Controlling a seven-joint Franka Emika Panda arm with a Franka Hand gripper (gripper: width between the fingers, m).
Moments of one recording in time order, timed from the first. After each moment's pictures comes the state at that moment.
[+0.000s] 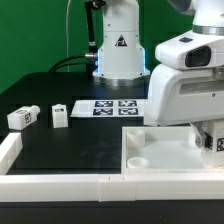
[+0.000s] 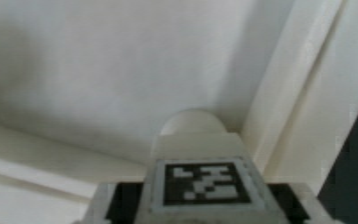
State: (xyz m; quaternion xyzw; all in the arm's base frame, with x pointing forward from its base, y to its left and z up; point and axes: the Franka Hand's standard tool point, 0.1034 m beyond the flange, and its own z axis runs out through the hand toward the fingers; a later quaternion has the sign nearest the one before) arm 0.620 0.116 0.056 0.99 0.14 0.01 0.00
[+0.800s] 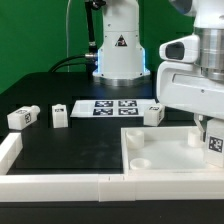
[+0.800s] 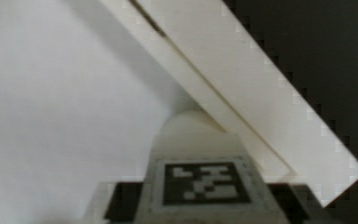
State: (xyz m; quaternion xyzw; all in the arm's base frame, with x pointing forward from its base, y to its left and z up) arm 0.620 0.123 0.054 0.91 -0.41 0.00 -0.02
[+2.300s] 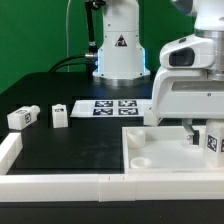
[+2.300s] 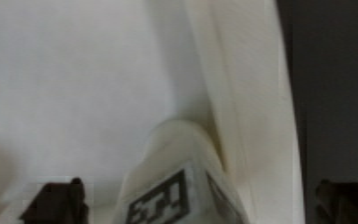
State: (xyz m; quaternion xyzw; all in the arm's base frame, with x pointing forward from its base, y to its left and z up) arm 0.614 0.127 0.053 1.00 -0.06 -0.01 -0.02
